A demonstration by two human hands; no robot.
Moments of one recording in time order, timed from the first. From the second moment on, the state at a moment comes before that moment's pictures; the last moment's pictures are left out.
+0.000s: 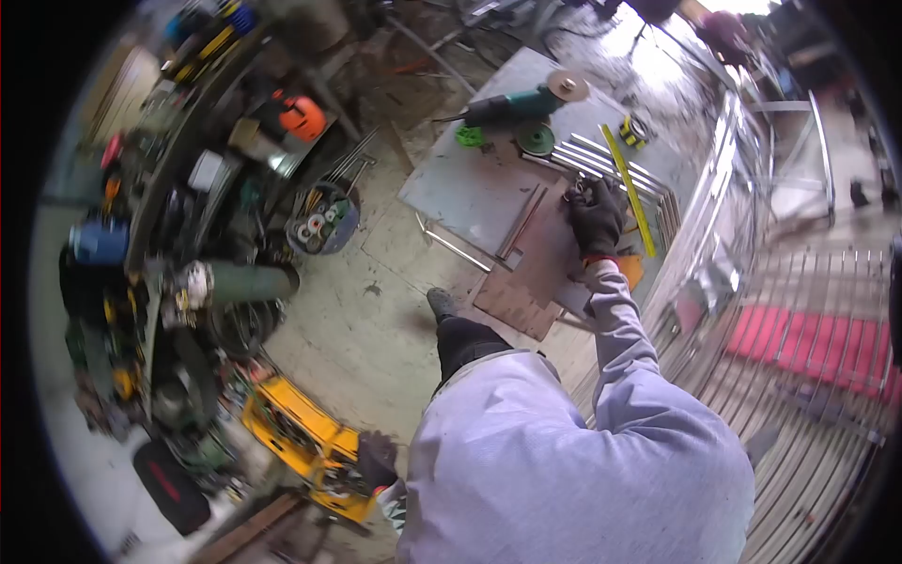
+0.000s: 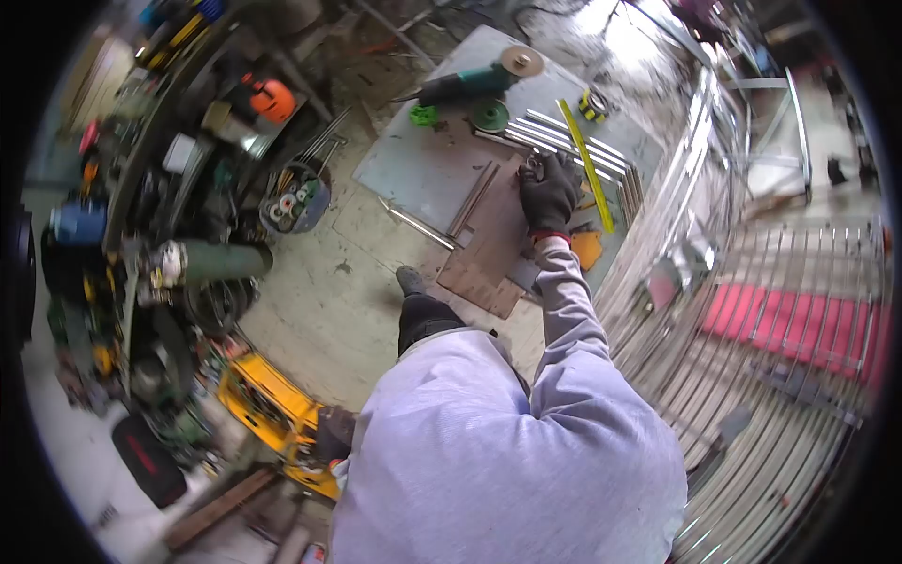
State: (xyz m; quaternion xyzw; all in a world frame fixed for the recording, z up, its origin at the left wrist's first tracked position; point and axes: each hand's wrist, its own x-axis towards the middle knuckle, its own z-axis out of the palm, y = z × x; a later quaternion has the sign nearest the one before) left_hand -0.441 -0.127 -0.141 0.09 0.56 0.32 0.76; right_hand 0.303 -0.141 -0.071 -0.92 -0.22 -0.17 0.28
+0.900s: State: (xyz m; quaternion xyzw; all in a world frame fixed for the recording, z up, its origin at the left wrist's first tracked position) left_hand -0.101 0.396 -0.124 0.56 0.39 -0.17 0.71; right_hand 0.233 -0.135 -0.011 -0.98 0.02 -0.19 0.09
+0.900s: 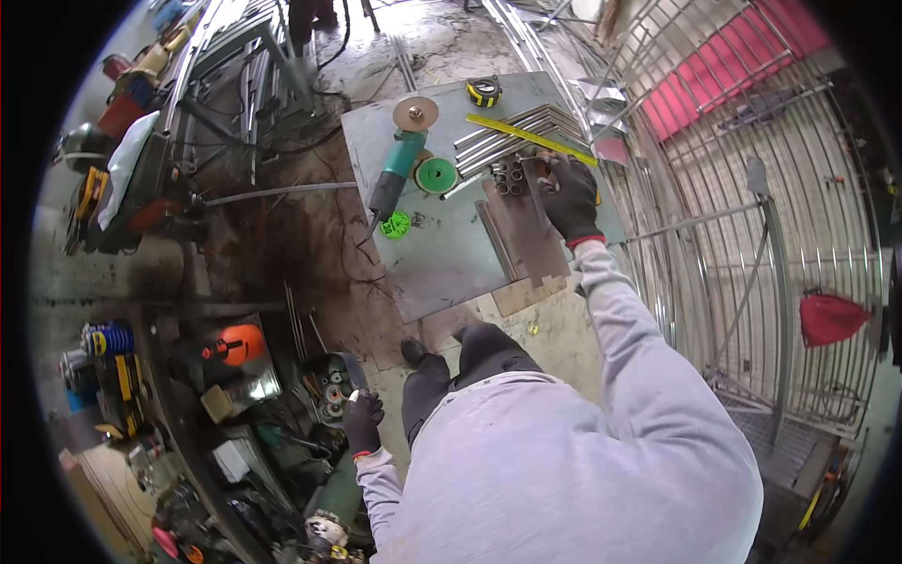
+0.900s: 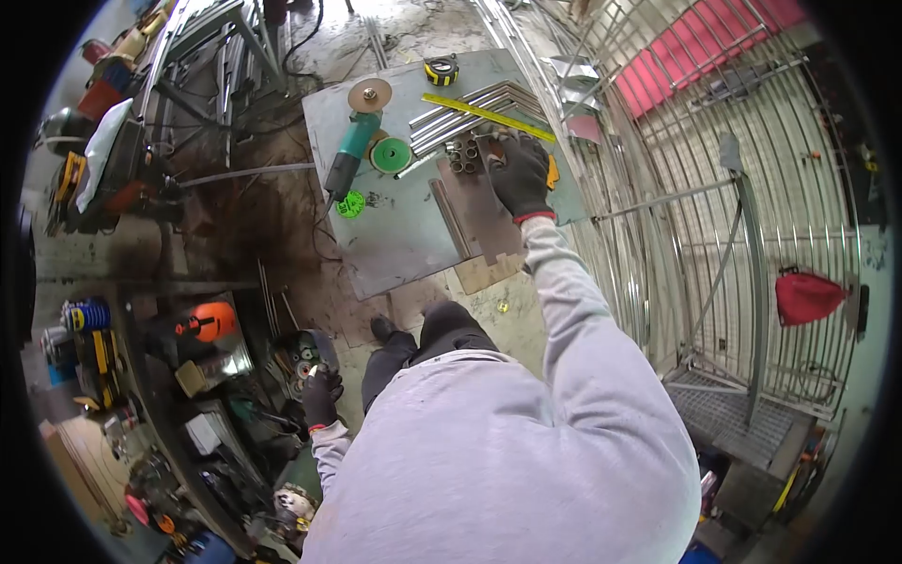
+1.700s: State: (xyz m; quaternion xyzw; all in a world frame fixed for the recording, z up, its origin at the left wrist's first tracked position) left_hand 0.259 0.203 0.013 0.94 -0.20 0.13 0.25; right_hand 0.098 -0.041 -0.022 -0.92 0.15 -0.13 0.33
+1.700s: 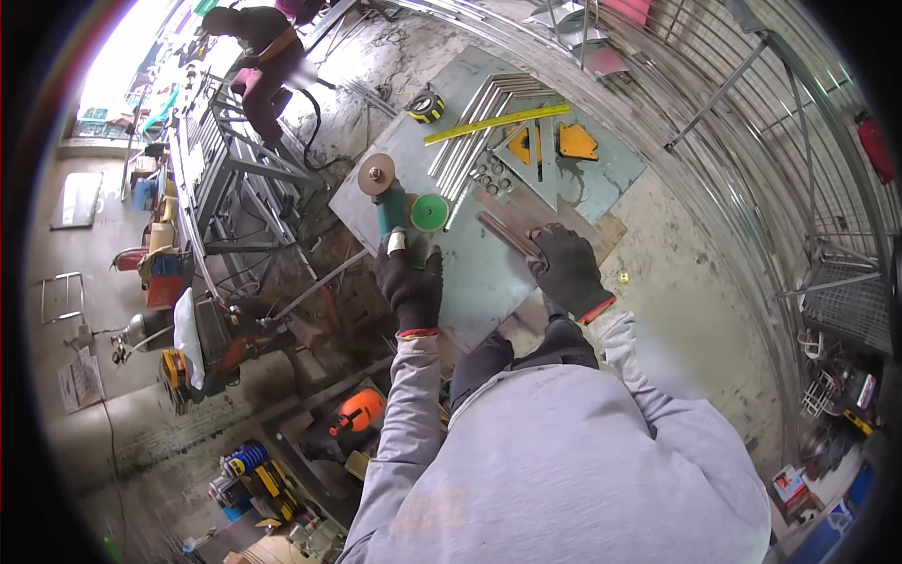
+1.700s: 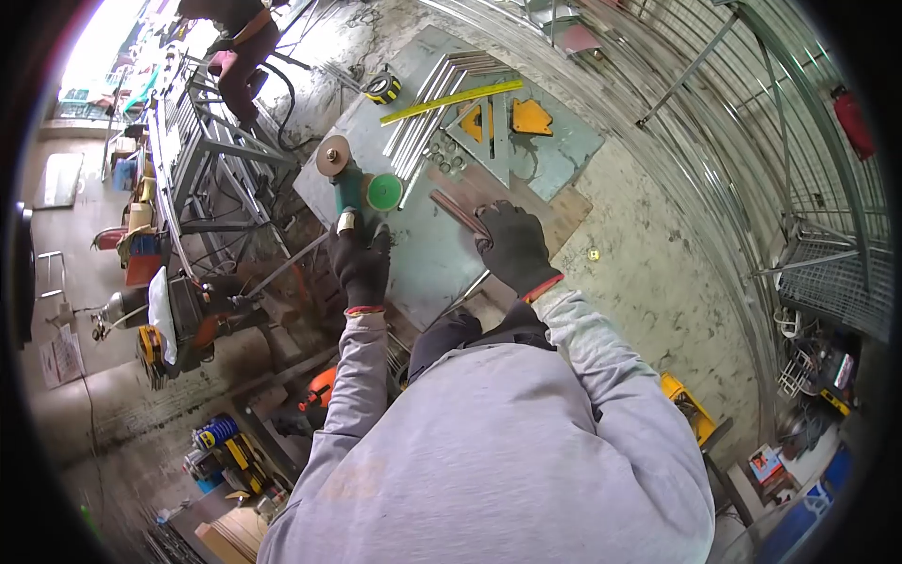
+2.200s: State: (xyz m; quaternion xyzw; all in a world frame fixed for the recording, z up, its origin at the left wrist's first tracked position) left_hand 0.318 0.269 -0.065 0.95 -0.14 0.04 0.29; right_hand 0.056 0.104 -0.012 -0.91 0.34 -0.20 0.14
